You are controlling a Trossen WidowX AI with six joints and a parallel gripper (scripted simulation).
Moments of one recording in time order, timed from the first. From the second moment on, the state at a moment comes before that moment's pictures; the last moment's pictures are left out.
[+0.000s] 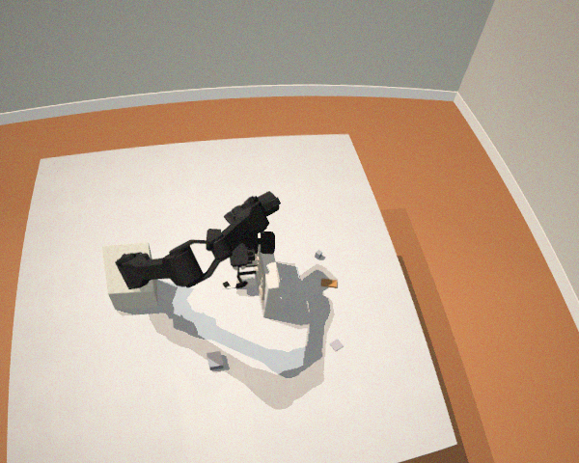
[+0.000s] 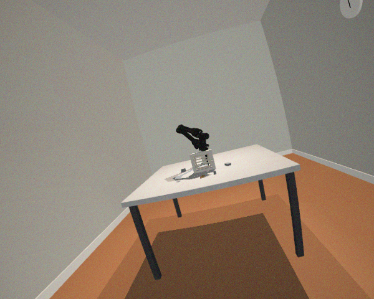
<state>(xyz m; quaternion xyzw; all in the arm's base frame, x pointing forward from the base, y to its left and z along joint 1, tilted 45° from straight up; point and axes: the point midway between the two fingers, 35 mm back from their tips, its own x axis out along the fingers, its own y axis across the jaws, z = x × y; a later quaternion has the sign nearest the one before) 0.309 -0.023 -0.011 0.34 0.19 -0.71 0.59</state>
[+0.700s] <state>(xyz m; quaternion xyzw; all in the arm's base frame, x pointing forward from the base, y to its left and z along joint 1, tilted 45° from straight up) 0.309 -0.023 -0.011 0.33 0.21 -0.70 0.60</state>
